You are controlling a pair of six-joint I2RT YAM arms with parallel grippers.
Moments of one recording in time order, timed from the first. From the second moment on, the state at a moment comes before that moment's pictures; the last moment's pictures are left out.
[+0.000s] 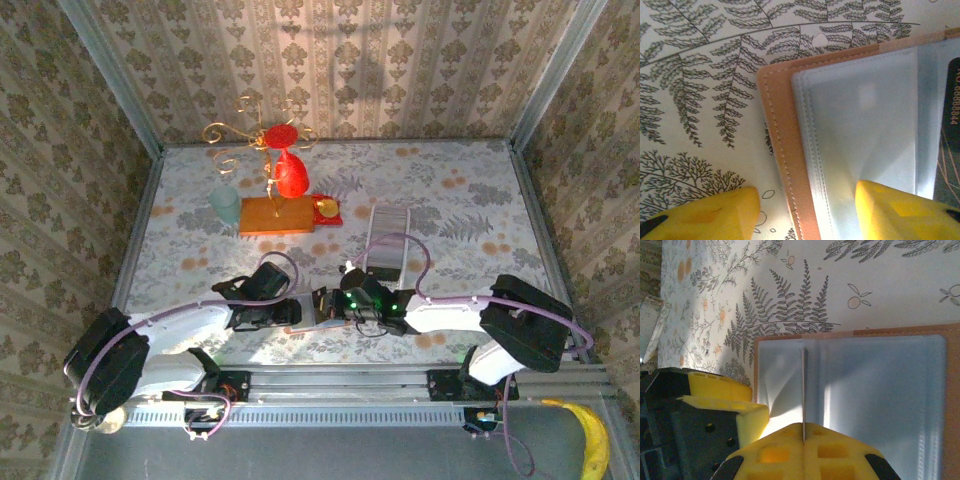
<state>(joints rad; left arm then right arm) -0.82 1.21 0.49 -0.43 0.13 -0.76 0.99 1.52 0.58 0.24 -0.02 1.05</state>
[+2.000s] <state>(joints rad) -0.83 1.22 0.46 -0.34 0.12 -0.77 1.07 1.61 0.43 0.65 0.24 1.23</state>
